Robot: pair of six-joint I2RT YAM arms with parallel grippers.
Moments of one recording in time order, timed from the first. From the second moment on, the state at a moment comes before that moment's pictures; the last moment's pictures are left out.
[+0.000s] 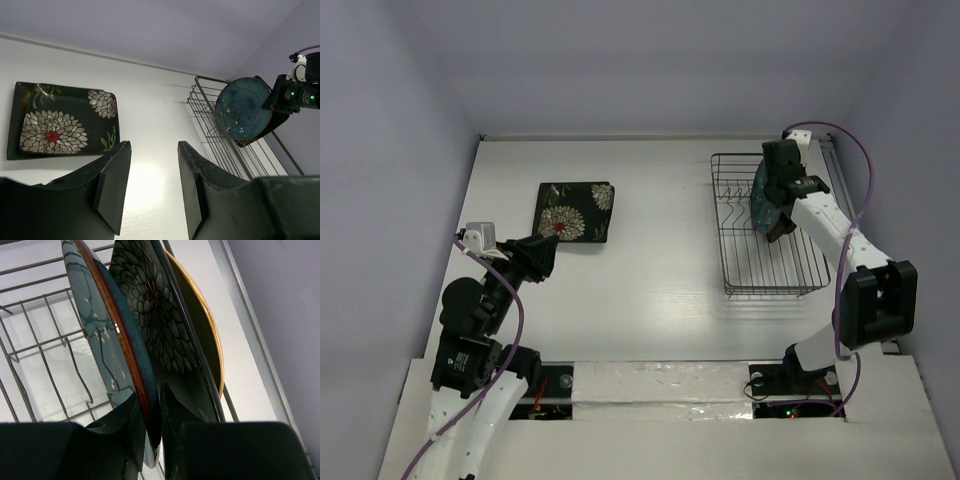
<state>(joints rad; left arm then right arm) -0.26 0.30 0.67 -0.34 0.08 -0.47 0.20 1.53 1.29 -0.50 0.63 0.23</state>
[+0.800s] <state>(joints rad) -0.26 0.30 0.67 -0.34 0.08 -0.47 0.38 1.14 1.43 -0.68 0.47 0.19</state>
